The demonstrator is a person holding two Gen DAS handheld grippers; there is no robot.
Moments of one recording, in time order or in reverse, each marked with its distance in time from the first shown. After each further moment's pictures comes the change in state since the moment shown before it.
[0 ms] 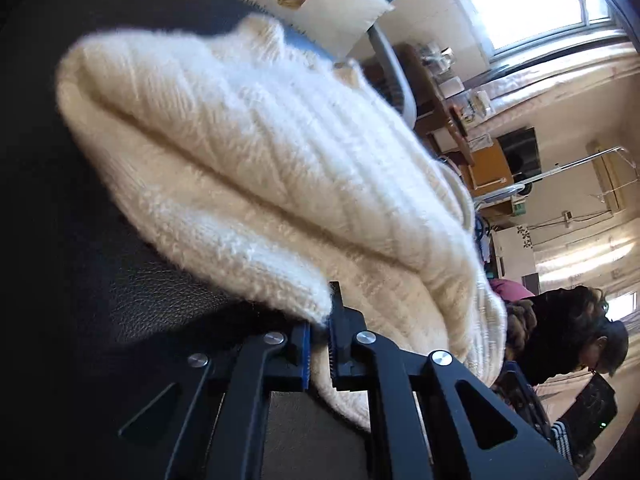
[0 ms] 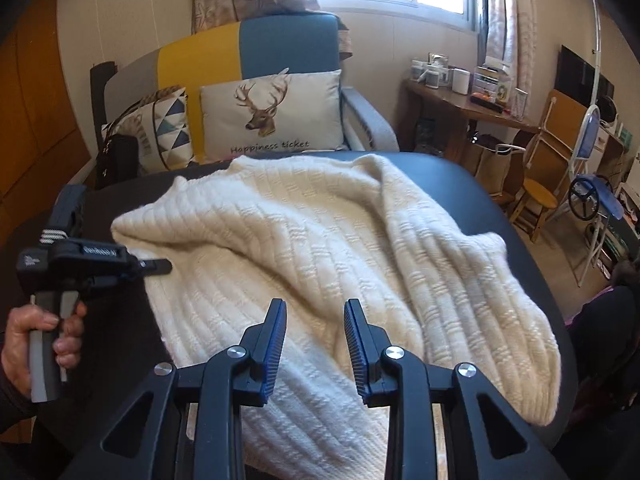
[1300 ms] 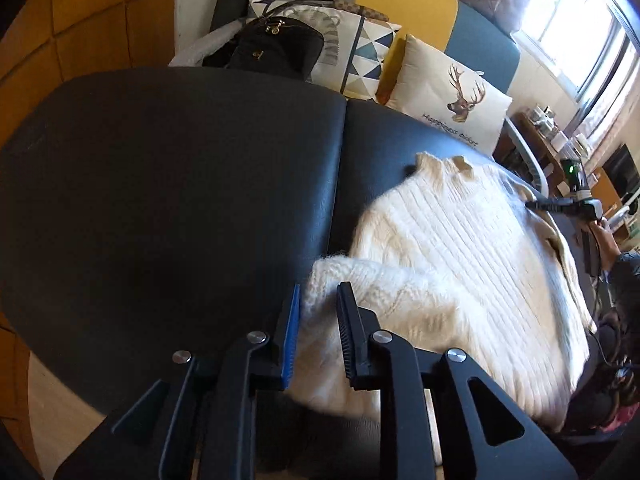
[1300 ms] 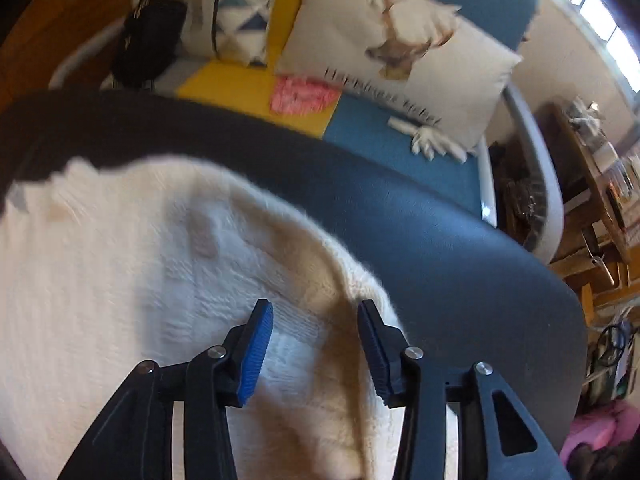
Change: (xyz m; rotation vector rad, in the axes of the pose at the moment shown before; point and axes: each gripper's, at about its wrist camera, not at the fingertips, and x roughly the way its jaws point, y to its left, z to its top) left arm -0.311 0.171 -0.054 0.054 -0.262 0.577; right arm 0.273 0.158 0.171 -0.480 0.422 0.047
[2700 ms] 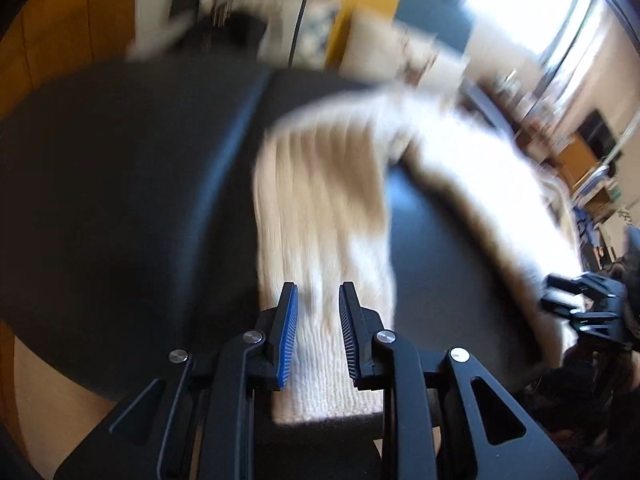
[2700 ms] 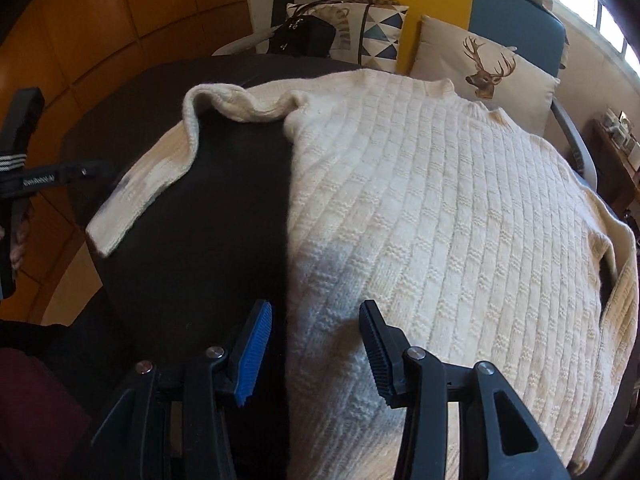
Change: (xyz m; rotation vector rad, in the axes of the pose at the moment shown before) left arm 0.006 -0.021 -0.073 0.105 -0.021 -0.103; right arm -0.150 0.191 -0.277 -0.087 -0.228 0.260
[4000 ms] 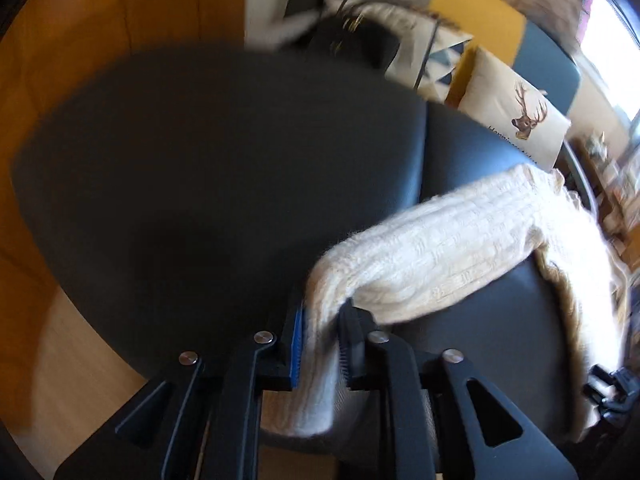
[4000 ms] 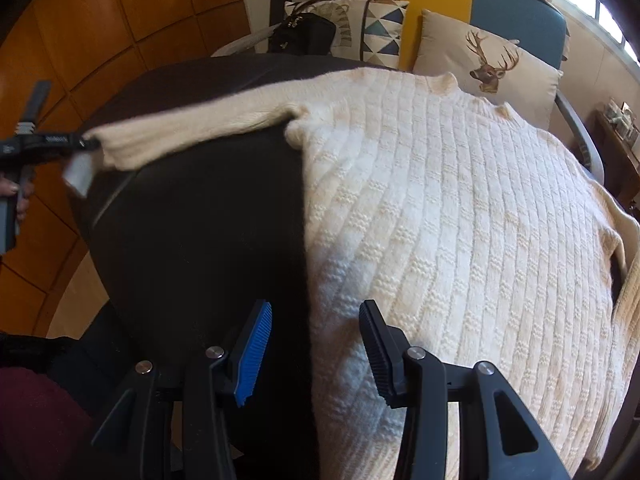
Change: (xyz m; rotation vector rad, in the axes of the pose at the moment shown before) left arm 0.008 0.117 0.043 -0.231 0.052 0.265; right arm 0.018 0.004 0.018 0.026 0.004 0.032
